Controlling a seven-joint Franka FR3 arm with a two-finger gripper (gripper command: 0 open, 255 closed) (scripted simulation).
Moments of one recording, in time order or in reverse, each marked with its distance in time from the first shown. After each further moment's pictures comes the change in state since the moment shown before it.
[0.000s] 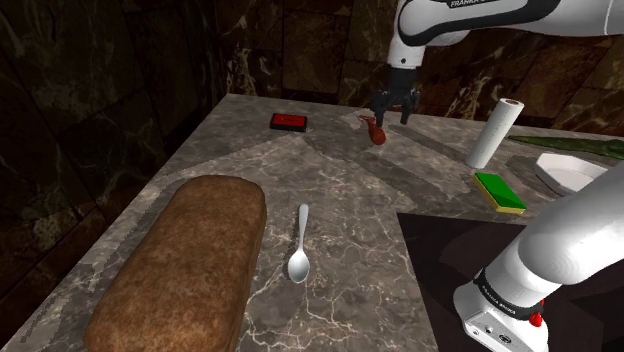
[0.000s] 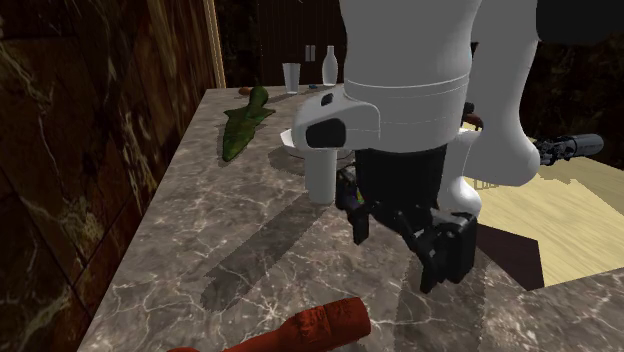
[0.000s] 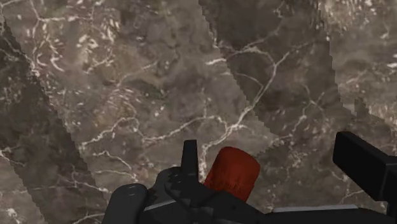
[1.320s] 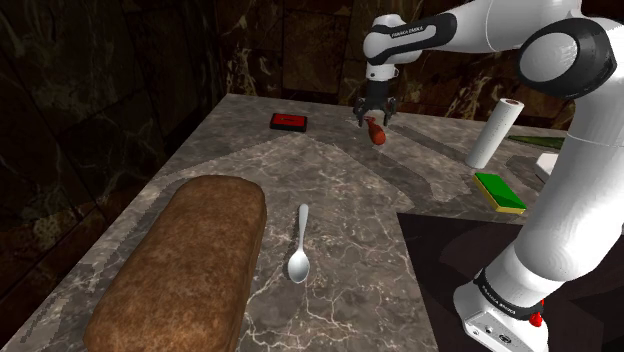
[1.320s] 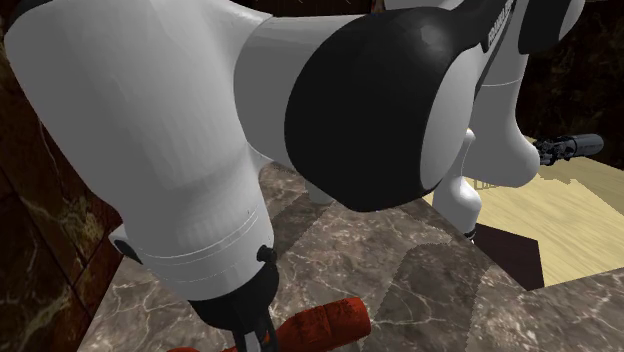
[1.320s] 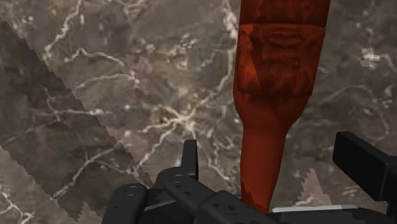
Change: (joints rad) arm -0.067 0.478 -0.062 0.391 -0.017 0.049 0.198
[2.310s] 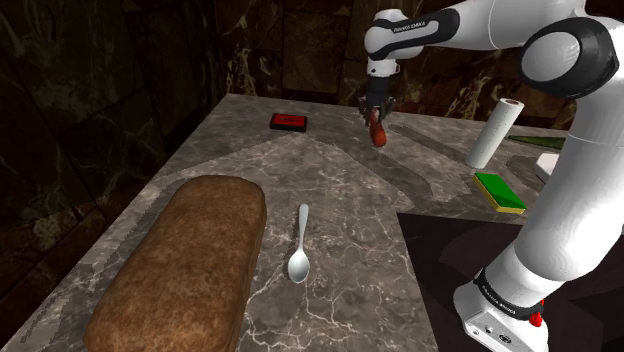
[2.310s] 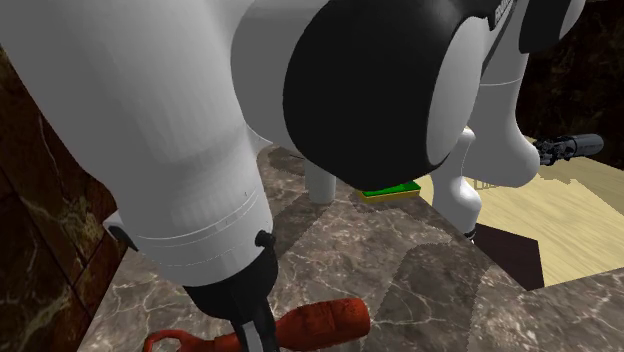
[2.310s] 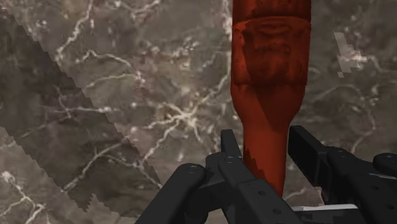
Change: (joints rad) arm 0.000 -0.007 0.000 0.024 0.000 -0.031 0.000
